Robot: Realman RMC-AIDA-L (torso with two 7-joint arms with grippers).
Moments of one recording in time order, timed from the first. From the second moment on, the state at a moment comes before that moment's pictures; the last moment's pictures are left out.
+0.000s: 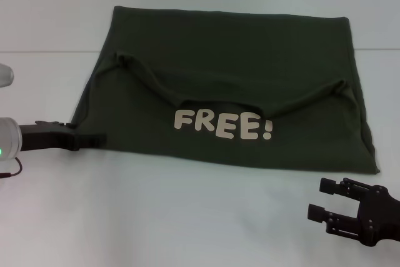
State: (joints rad) left arm -0.58 -2.02 0.76 0.62 2.23 0.99 -1.83; right arm 0.38 2.05 -0.45 -0.42 -2.09 -1.64 1.15
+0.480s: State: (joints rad) left arm -0.58 -2.02 0.76 0.63 2.23 1.06 -1.85; right arm 0.38 2.05 -0.45 -0.42 -2.09 -1.63 1.15
